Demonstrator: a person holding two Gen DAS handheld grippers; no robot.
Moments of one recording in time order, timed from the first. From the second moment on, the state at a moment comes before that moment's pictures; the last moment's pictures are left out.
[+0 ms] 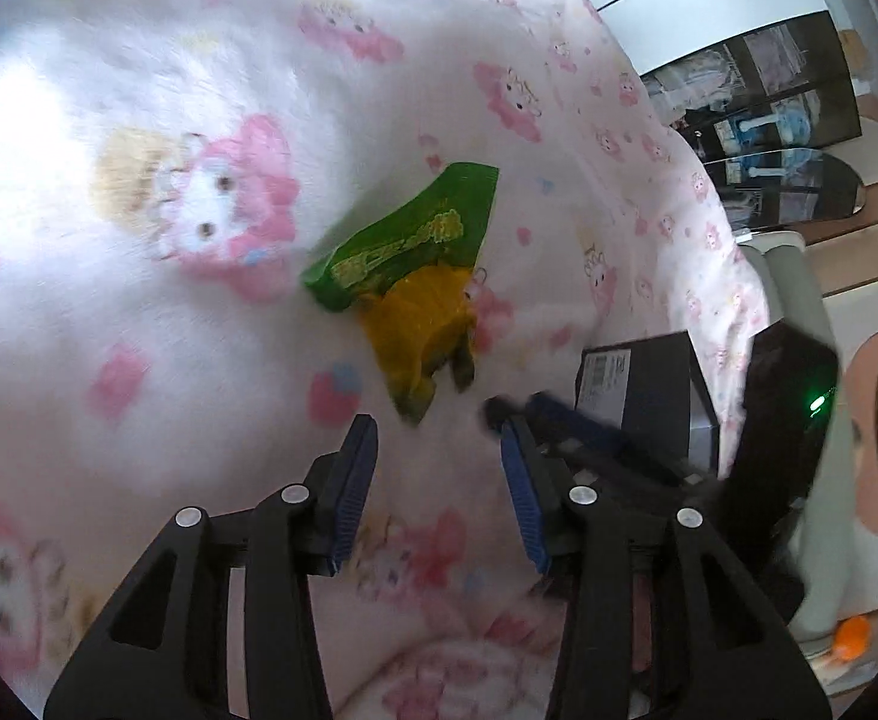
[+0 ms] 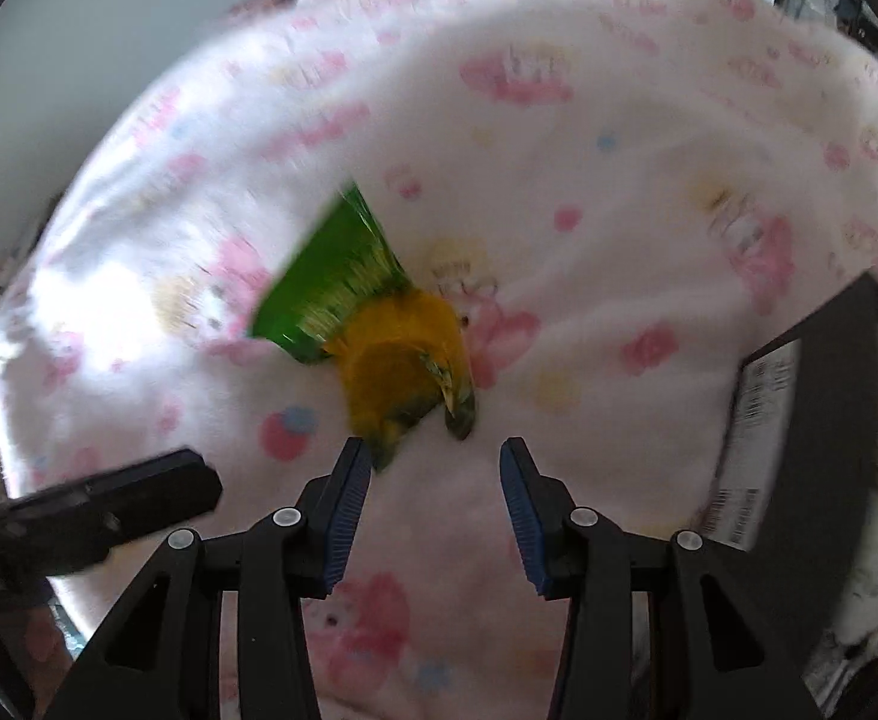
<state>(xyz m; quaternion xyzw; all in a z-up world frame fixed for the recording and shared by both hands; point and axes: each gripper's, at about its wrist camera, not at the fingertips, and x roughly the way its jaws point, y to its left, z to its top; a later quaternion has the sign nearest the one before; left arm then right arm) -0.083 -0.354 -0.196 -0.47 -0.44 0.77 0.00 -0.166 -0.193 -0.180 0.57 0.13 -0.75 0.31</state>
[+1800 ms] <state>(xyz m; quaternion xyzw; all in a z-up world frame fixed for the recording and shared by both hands) -0.097 -0.324 -0.240 -0.51 -0.46 0.73 0.02 -0.155 -0.165 -0.197 0.62 0.04 -0.67 0.40</state>
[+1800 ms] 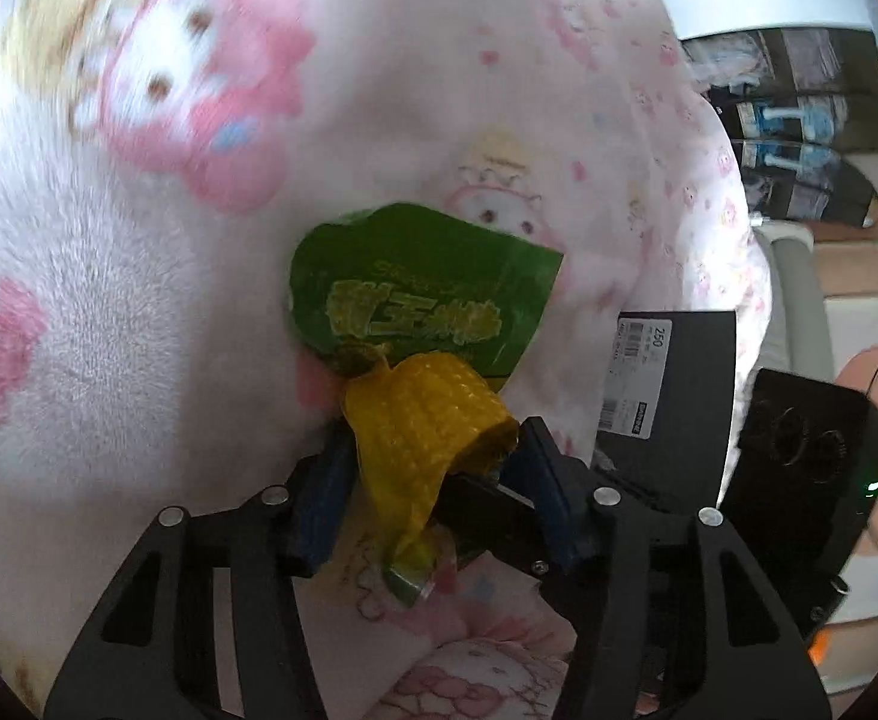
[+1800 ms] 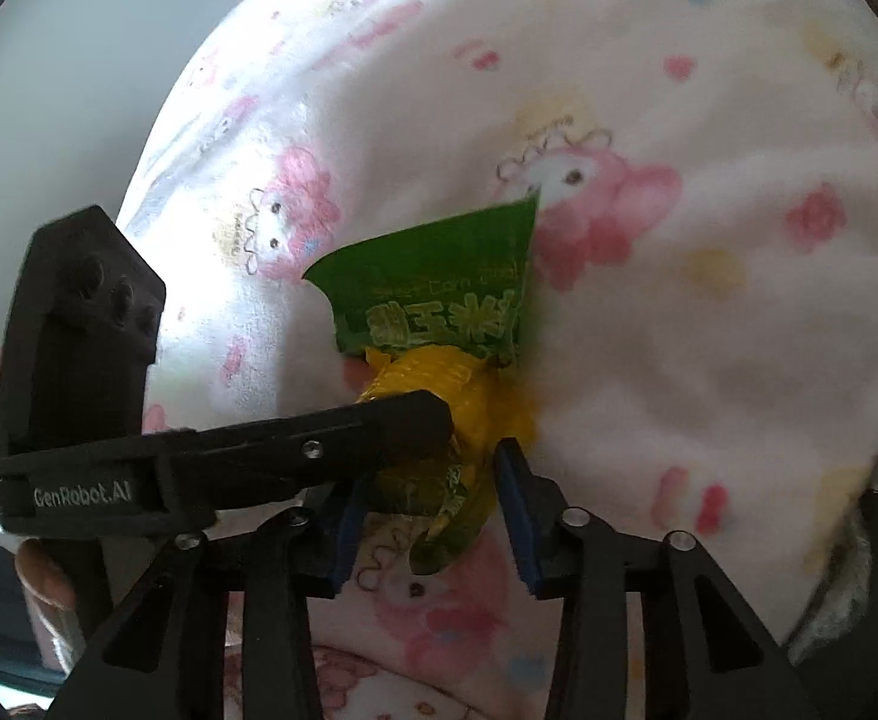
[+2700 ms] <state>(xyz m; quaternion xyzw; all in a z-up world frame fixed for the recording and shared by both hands) -0.132 -0.079 -0.101 -0.50 -0.31 0.78 0.22 -0.097 0.096 -0.047 0.49 -0.04 -0.82 0.29</state>
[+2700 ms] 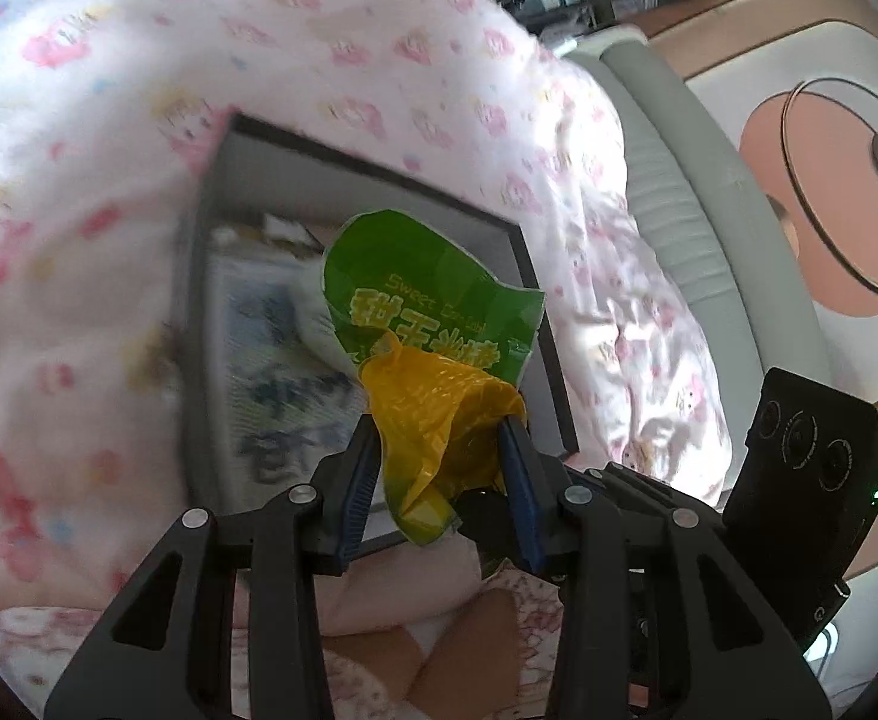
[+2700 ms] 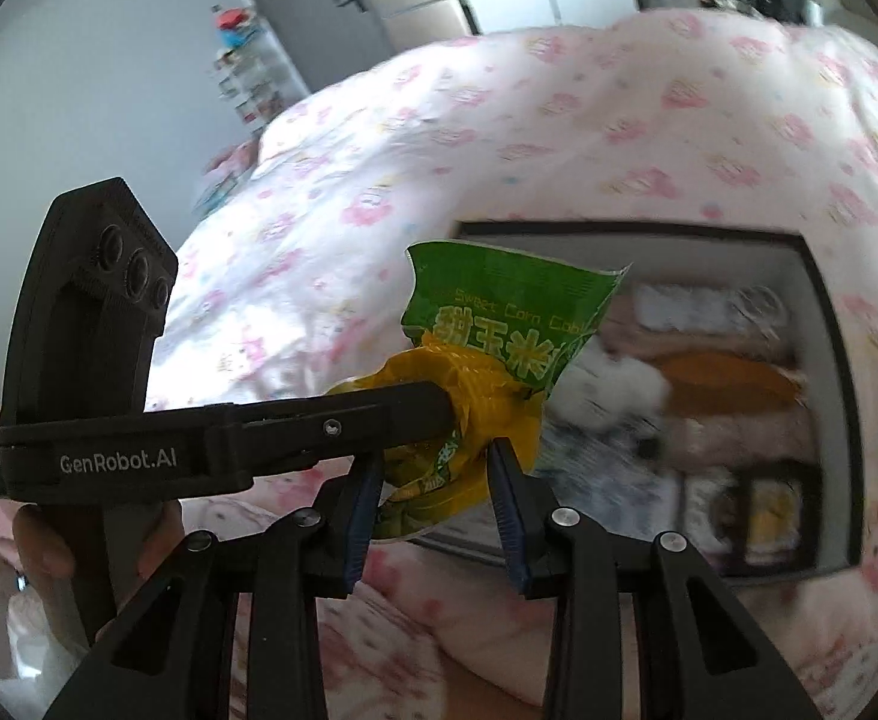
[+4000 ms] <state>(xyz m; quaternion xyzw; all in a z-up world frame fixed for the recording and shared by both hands) -0.150 -0.038 -0.140 -0.57 -0.20 0.79 0.11 -0.148 0.141 -0.134 0.55 -0.04 -0.79 0.25</state>
